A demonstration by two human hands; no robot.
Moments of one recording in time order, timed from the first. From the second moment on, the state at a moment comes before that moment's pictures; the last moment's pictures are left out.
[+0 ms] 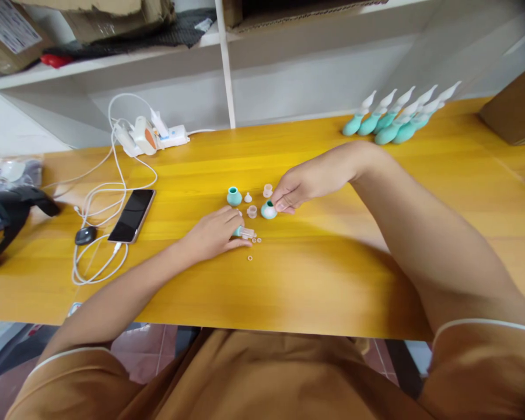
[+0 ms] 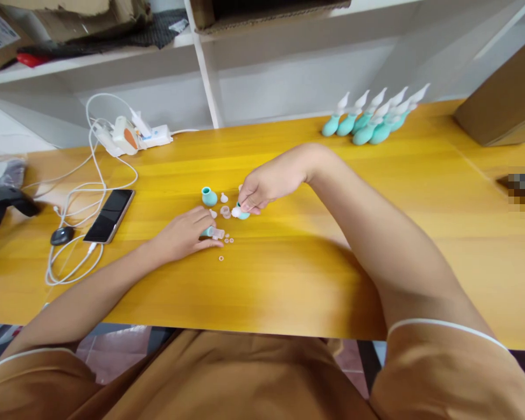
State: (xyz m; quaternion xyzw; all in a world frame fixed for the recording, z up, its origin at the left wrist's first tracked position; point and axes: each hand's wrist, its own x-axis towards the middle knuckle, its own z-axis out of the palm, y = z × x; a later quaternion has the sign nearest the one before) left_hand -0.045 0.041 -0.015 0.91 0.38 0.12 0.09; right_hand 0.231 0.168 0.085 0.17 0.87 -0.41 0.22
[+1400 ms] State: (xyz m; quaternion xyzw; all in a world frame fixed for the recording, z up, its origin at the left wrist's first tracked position) left_hand -0.050 0.040 -0.004 0.86 0.44 0.17 0.19; right_hand 0.199 0.183 0.050 0.37 0.91 -0.16 0.00
